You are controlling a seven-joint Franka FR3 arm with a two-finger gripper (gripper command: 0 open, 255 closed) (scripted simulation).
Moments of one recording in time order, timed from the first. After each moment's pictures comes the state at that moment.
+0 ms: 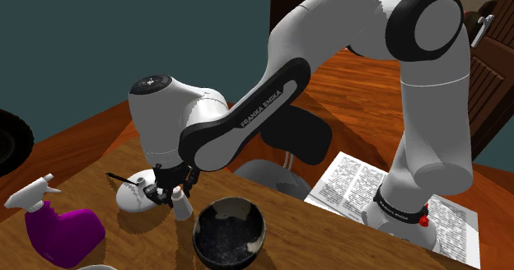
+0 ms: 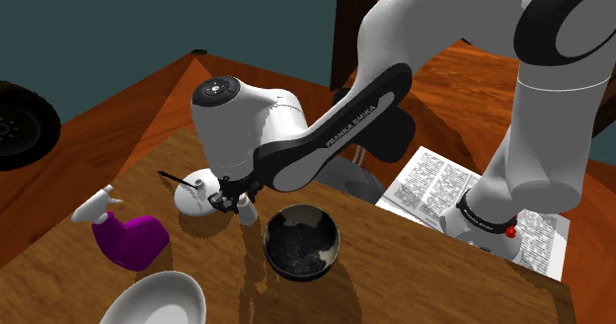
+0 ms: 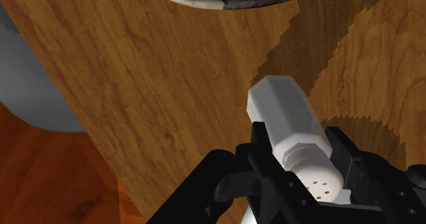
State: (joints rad) arm 0.23 0.40 0.59 -1.85 -0.33 2.25 1.10
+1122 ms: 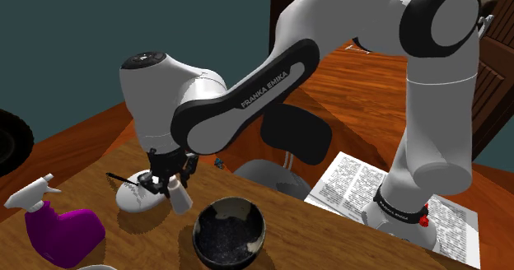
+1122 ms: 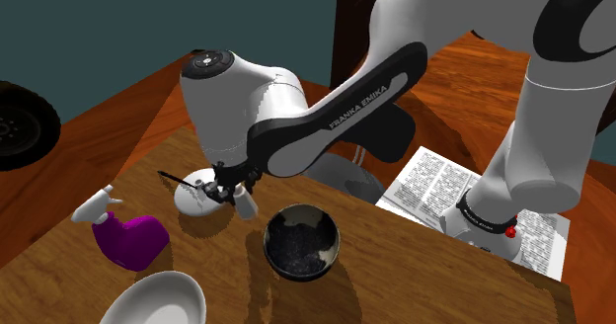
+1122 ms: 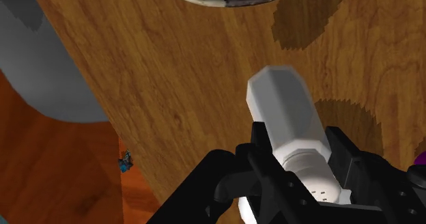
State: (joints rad) arm 0.21 0.34 0.61 -1.81 -0.29 2.17 1.07
